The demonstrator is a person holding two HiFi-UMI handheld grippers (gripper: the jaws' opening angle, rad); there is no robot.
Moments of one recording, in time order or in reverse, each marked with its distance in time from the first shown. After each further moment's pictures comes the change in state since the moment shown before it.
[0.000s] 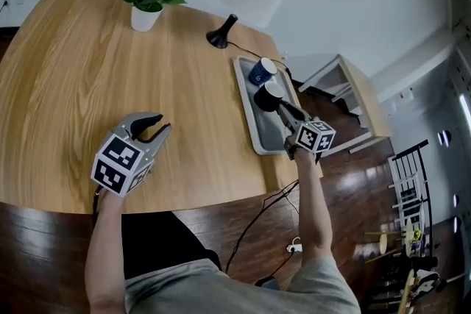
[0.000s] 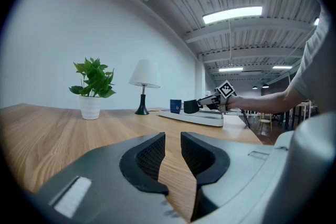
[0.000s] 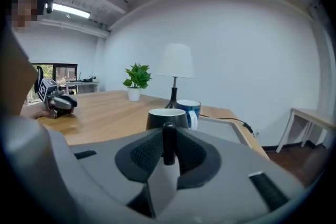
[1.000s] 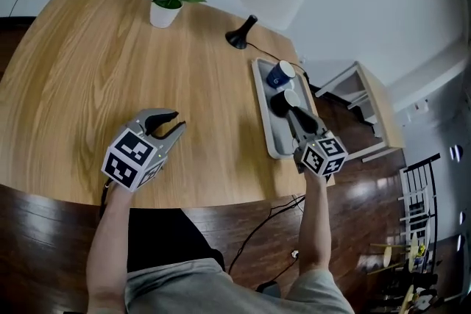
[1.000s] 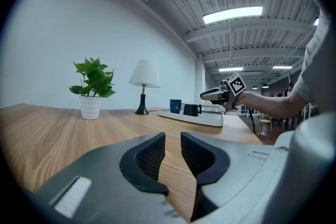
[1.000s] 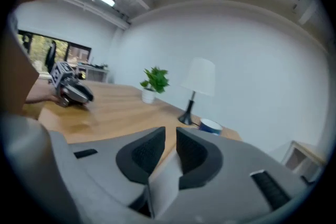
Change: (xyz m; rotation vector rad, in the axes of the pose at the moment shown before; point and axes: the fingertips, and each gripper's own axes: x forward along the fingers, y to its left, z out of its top) left arm 0.004 0.001 0.002 0.004 -0.001 0.002; right arm -0.017 0.080 0.035 -0.226 -0.055 0.006
